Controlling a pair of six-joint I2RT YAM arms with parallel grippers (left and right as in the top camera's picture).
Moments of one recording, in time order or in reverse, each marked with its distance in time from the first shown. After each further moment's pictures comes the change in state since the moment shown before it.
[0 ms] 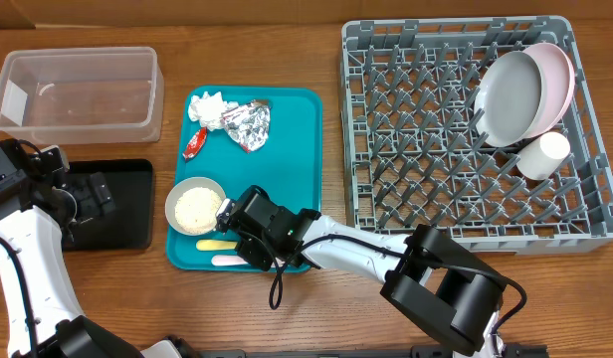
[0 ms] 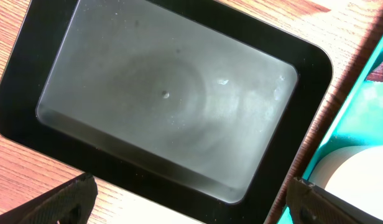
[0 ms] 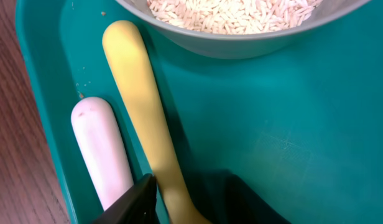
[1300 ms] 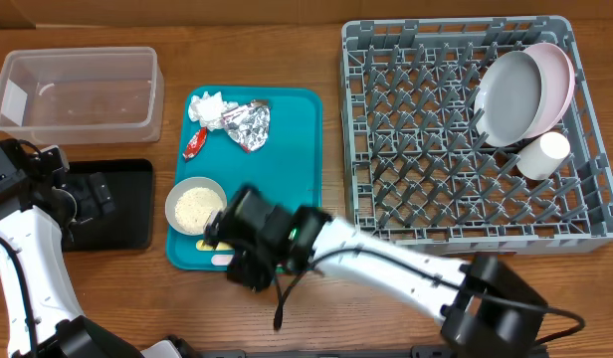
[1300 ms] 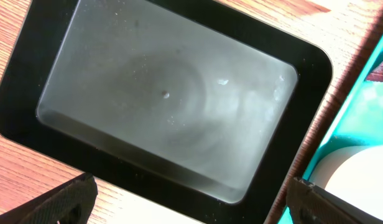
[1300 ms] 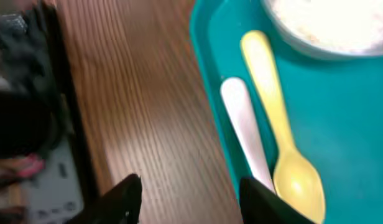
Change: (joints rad) left arm 0.000 0.000 0.000 0.000 0.000 0.000; right arm 0.066 -0.179 0.109 -0.343 -0.157 0.008
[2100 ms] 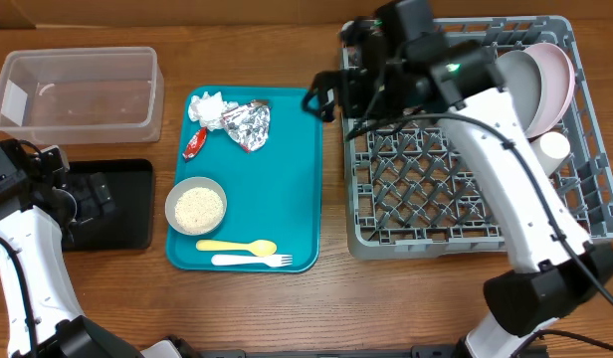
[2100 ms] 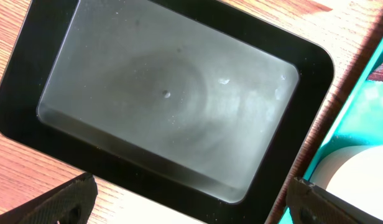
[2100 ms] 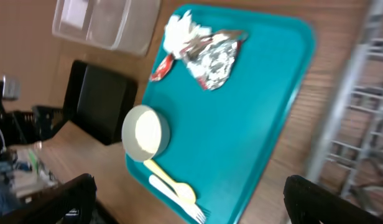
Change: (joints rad) left arm 0.000 0.000 -0.001 0.000 -0.003 0.000; right arm -0.679 0.006 0.684 -0.579 -0.160 0.335
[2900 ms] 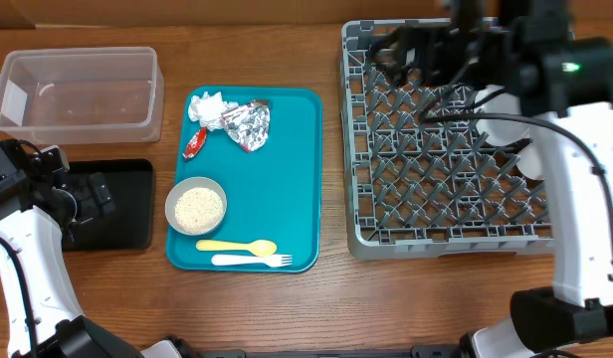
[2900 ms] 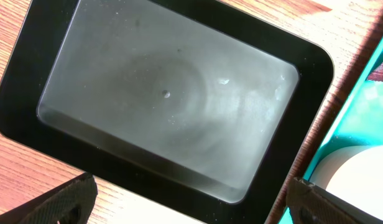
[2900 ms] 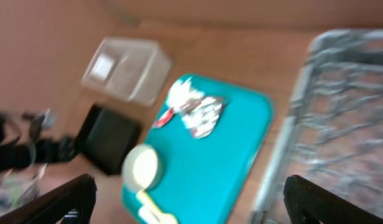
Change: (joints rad) left arm 0.000 0.000 0.000 0.000 0.000 0.000; right arm -0.198 -0.109 0.071 0.024 -0.114 -0.139
